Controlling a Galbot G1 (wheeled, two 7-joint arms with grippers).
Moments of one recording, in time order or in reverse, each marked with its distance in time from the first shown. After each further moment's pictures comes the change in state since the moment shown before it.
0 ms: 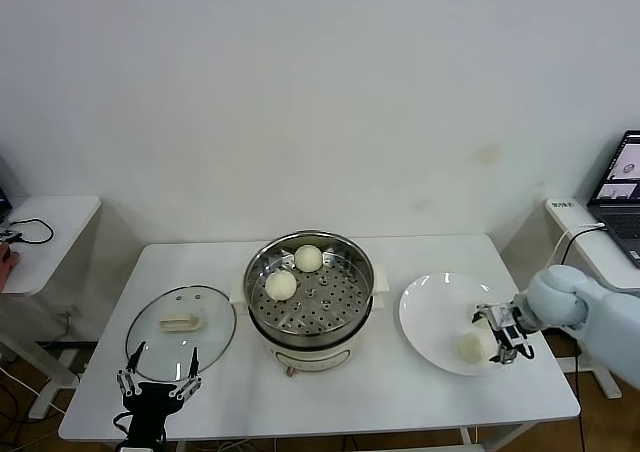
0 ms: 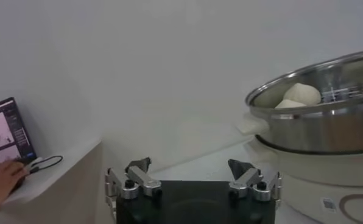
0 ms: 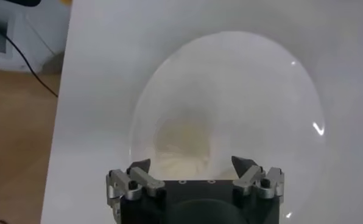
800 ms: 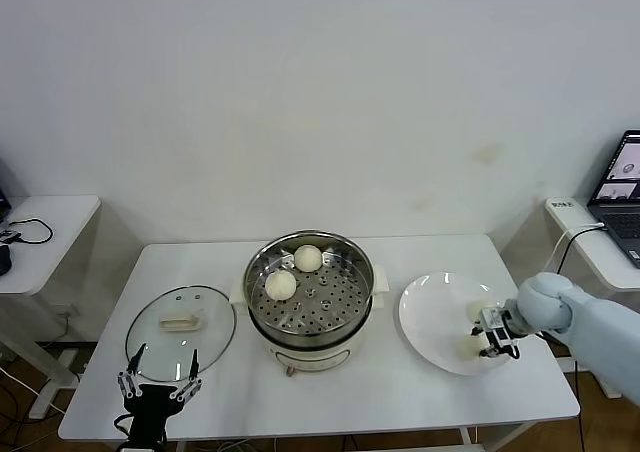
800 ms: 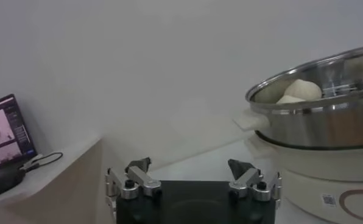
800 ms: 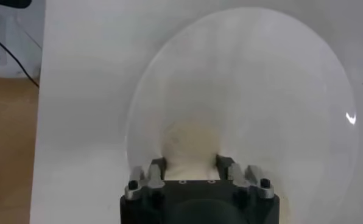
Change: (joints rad) left arm 0.002 -0.004 0.002 0.004 0.005 0.000 -0.001; right arm -0.053 0.067 0.048 -0.090 0.000 -0.016 0.009
